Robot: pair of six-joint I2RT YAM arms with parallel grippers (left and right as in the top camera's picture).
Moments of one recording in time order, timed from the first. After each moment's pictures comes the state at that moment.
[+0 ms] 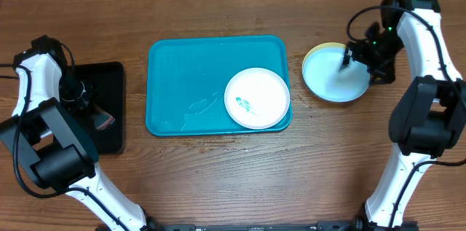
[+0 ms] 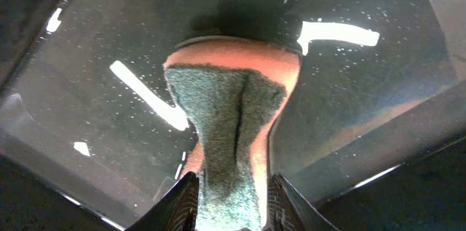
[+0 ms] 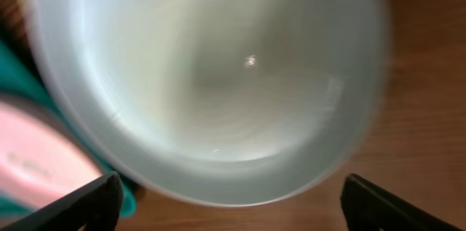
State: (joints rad) left arm 0.49 2.10 1.62 -1.15 -0.02 -0.45; right arm -0.13 2.22 1.95 -1.45 -0.25 0.14
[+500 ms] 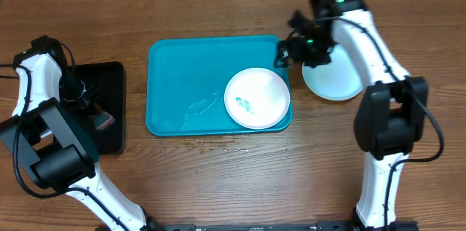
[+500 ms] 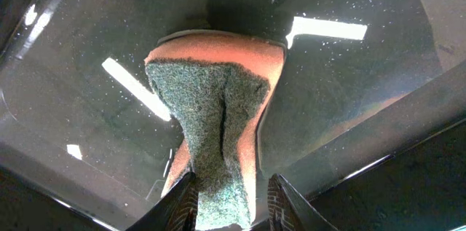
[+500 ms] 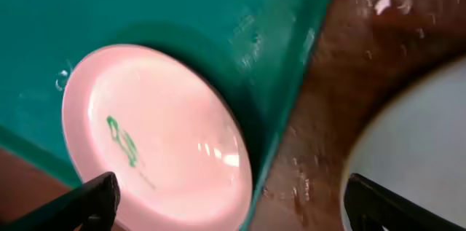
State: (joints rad) left arm 0.49 2.10 1.62 -1.15 0.01 -0.44; right arm 0.21 2.22 1.95 -1.20 -0.34 -0.05
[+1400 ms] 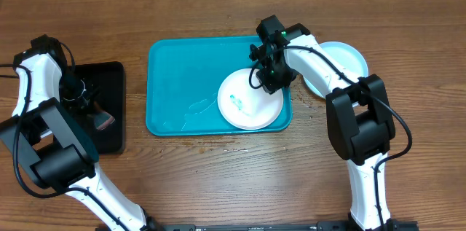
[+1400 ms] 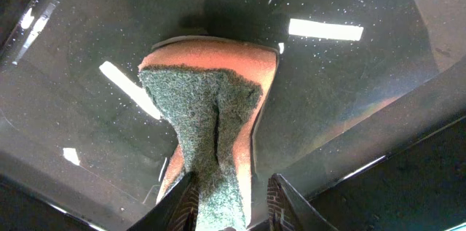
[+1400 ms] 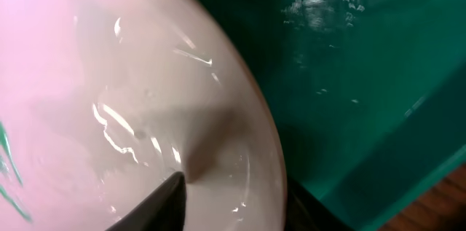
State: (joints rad) left arm 0.49 2.10 1.62 -1.13 0.02 -0.44; right arm 0.43 2.25 1.78 -1.04 -0.08 -0.17
